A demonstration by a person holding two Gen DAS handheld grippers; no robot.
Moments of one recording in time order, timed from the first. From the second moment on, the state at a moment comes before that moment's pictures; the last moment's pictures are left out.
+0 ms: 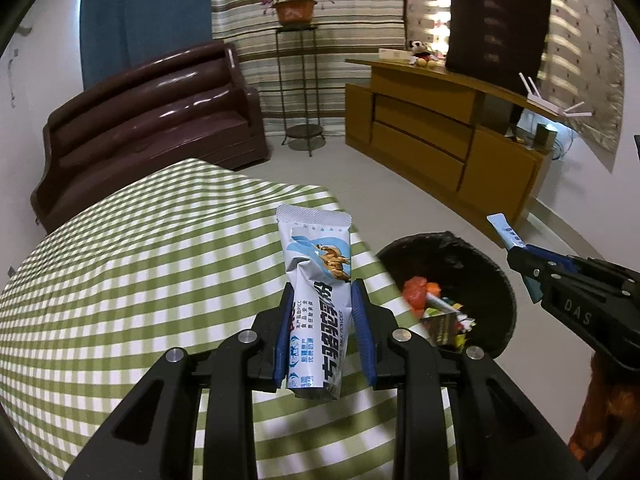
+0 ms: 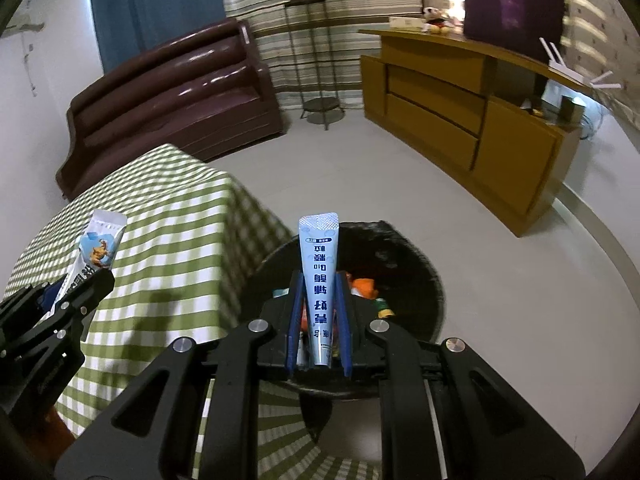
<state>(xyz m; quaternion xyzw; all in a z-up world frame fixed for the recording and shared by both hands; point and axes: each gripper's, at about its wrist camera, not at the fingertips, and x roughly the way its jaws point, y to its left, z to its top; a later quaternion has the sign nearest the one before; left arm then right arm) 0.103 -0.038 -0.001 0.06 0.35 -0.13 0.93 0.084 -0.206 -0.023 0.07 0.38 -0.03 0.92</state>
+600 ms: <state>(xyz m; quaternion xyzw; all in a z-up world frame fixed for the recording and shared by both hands) 0.132 -0.092 -0.021 0.08 0.36 -0.16 0.92 0.096 -0.233 -0.034 0.08 0.37 -0.05 0.92</state>
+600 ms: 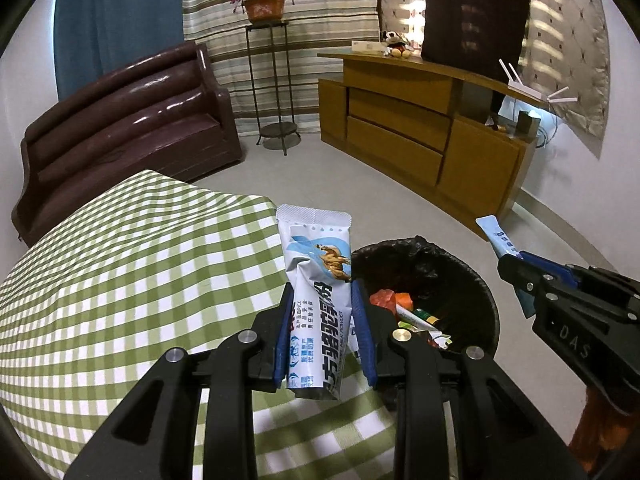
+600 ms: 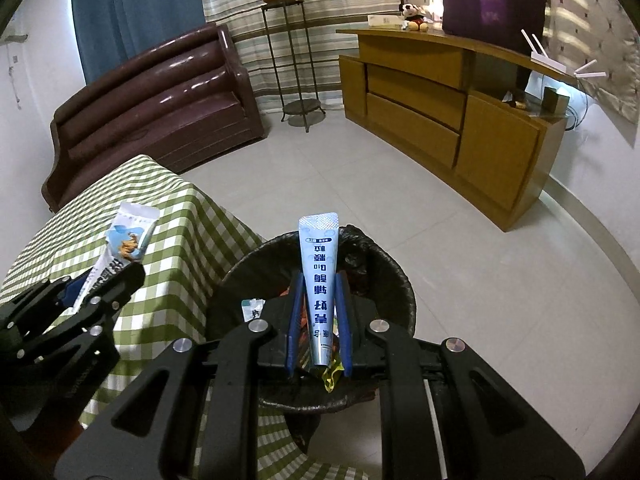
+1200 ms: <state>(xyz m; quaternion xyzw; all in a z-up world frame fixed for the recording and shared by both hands) 0.155 -0.110 -0.034 0.09 0.37 -0.17 0.91 0.116 -0.249 -0.048 0.10 0.38 -0.07 0.92</state>
